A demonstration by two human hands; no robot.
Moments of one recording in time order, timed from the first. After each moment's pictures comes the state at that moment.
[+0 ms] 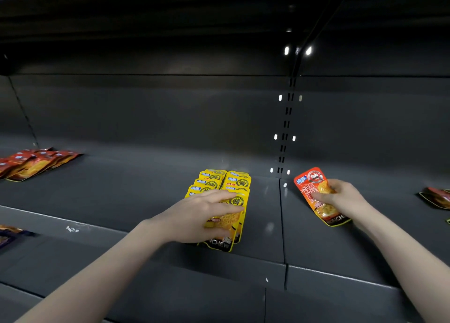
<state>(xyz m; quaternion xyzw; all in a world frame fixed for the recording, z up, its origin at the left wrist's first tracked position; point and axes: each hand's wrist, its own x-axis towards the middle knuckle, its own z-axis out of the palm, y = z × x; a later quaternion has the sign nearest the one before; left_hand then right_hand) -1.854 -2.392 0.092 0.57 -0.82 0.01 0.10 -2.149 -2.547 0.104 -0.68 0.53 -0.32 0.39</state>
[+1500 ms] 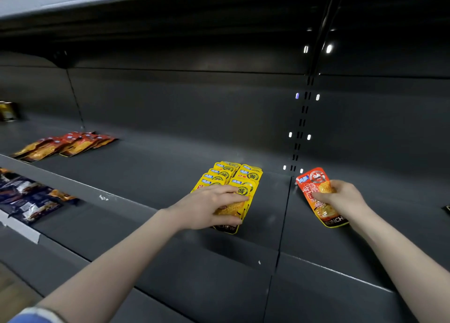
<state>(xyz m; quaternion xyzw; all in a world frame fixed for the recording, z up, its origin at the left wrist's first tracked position) -1.881 -2.376 0.086 0.66 -0.74 0.00 0.12 -2.139 -2.546 0.102 -0.71 0.53 -0.29 0.35</state>
